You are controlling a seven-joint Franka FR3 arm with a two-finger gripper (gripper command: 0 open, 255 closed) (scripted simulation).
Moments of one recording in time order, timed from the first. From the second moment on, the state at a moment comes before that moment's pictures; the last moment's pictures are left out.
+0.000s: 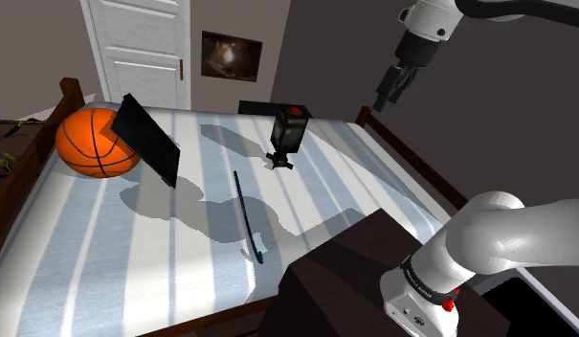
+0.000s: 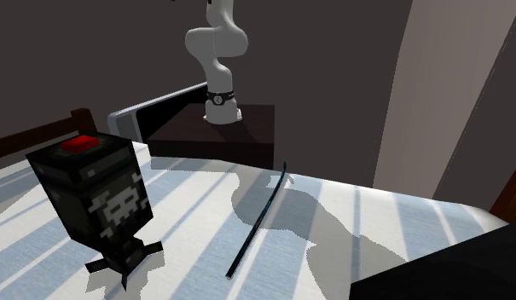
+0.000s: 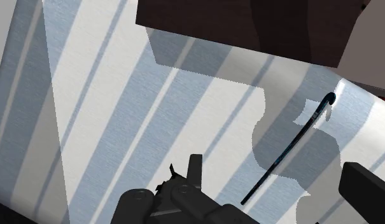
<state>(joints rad) 0.02 -0.75 0.05 -2.31 -0.02 1.61 -0.12</state>
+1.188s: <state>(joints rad) 0.03 -0.49 0.27 -2.58 0.10 2.10 0.23</state>
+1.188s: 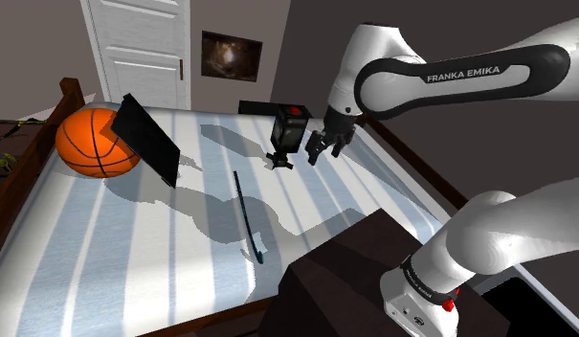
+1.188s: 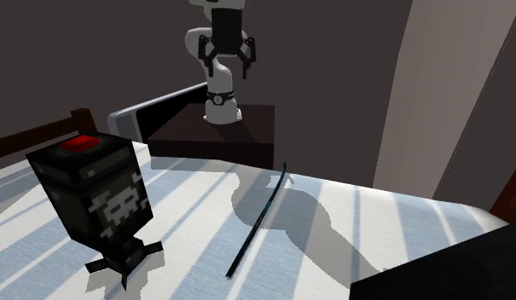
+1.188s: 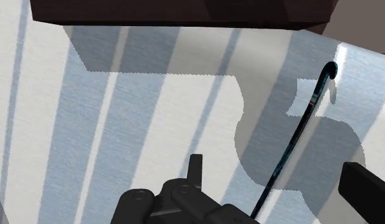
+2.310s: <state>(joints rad) 0.03 0.20 0.40 -2.44 -0.18 2.59 0.79</state>
